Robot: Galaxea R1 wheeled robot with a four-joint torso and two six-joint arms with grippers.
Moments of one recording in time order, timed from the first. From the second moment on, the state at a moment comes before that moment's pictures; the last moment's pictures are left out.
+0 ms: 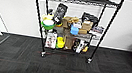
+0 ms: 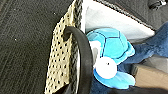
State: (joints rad) left arm 0.99 2.59 -2.08 -0.16 -0.08 -0.19; right arm -0.91 2.89 -2.34 -0.09 -0.03 0.07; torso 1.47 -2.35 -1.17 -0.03
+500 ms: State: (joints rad) left arm 0.99 2.59 -2.09 -0.16 -0.07 -0.17; right arm -0.91 2.88 -2.32 -0.10 -0.03 0.07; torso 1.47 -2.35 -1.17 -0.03
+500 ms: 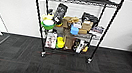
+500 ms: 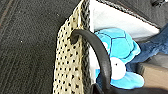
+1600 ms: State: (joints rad) left arm 0.97 2.52 -1.89 -0.16 -0.05 -0.18; right arm -0.95 2.71 -2.11 -0.09 0.04 0.25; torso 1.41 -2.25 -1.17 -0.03
